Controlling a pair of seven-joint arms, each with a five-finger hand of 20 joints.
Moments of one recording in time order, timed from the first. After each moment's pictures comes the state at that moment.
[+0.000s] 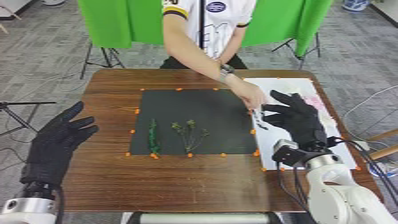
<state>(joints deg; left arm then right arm) 144.7 -49.4 -104.7 -135.0 41.0 21.0 19.3 -113.8 -59.4 86.3 -123.0 -55.8 16.1 2.0</state>
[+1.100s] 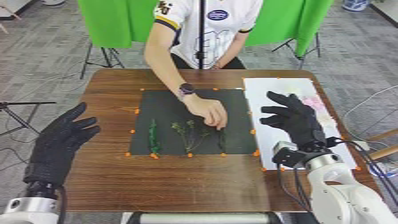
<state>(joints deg) 144.6 -47.6 -103.5 -134.9 39.7 22.3 20.5 -114.0 -60.2 87.6 -122.9 -57.3 12.1 3.8</state>
